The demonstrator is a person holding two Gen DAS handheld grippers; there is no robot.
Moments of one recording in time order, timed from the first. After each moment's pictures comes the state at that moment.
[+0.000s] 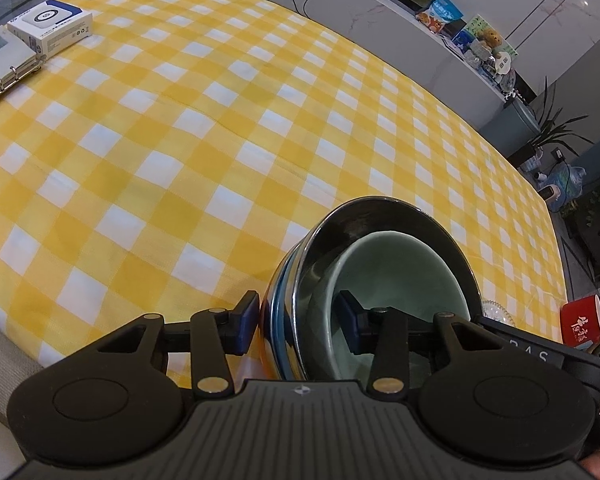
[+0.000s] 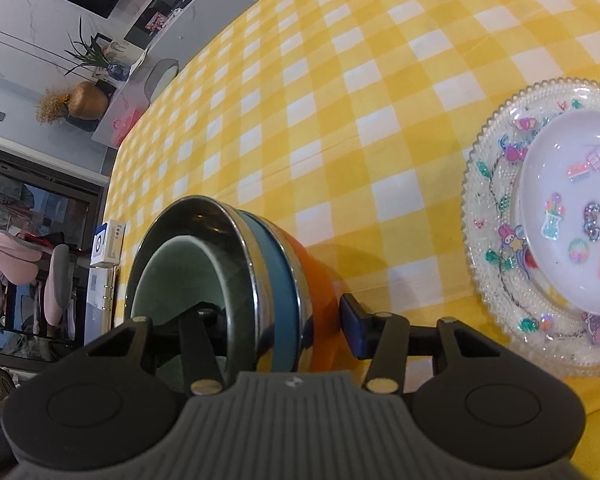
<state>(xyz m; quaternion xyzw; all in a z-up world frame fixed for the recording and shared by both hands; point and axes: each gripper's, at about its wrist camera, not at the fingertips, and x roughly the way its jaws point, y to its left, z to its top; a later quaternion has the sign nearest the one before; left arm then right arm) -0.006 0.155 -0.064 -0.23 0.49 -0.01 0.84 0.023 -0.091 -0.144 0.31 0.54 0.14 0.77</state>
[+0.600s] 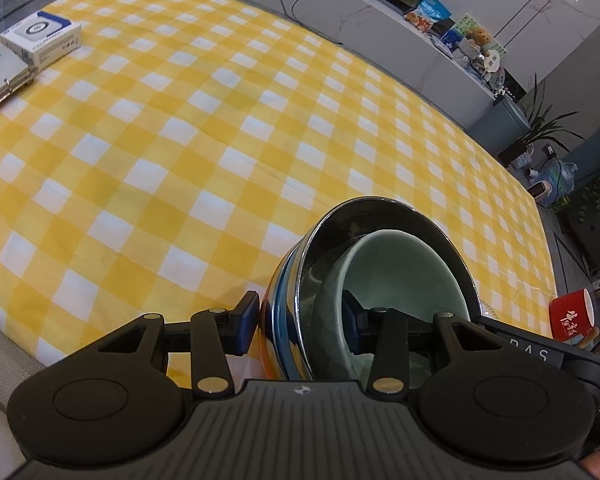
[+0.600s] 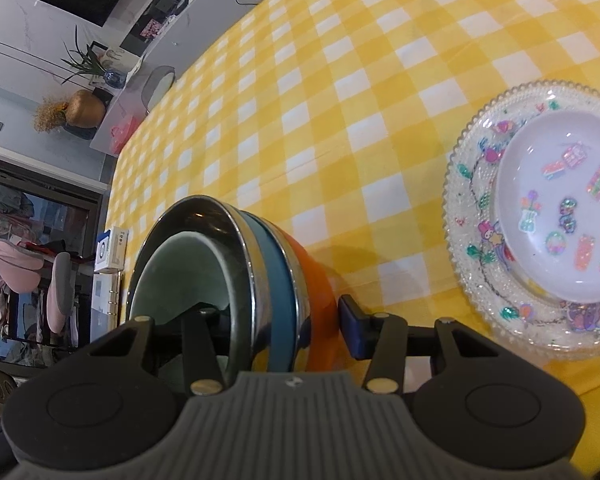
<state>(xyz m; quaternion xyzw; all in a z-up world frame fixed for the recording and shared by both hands) -0.010 0.145 -0.047 -0.23 0.49 -0.03 0.84 0.015 -0.104 -0.130 0.32 0.53 0.14 0.77</state>
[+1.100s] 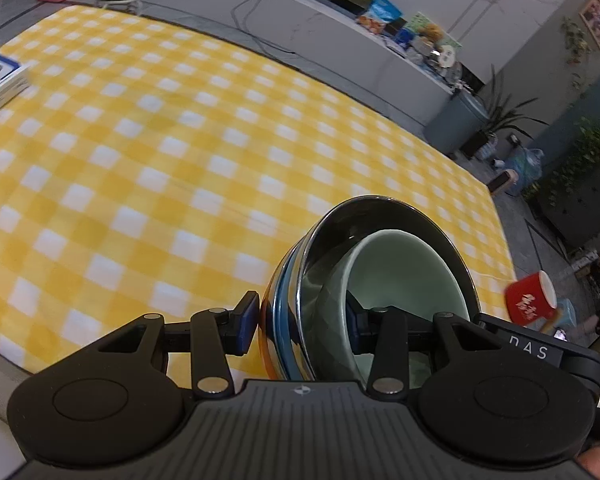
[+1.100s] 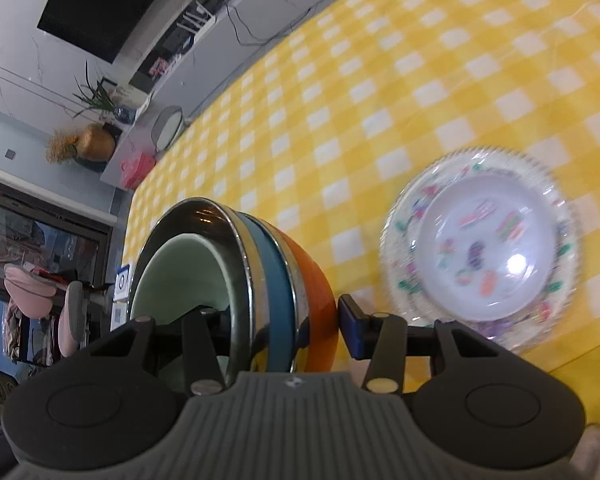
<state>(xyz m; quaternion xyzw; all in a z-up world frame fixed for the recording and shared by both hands) -0.015 0.083 -0.007 -0.21 0.46 -0.08 0.86 -0.010 -0.171 -0.088 0.35 0.49 0.12 0.79</state>
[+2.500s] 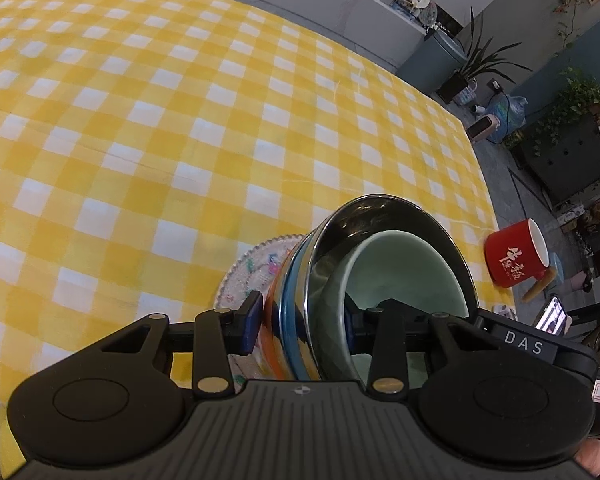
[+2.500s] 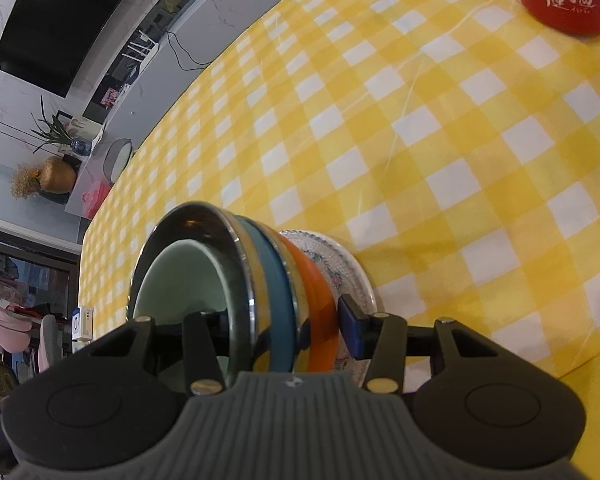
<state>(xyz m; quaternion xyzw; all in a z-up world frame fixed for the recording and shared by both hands) 0.026 -0.022 -0.059 -0.20 0.52 -0.12 0.82 0.001 -0.285 -0.130 0.36 0.50 0.07 0.78</state>
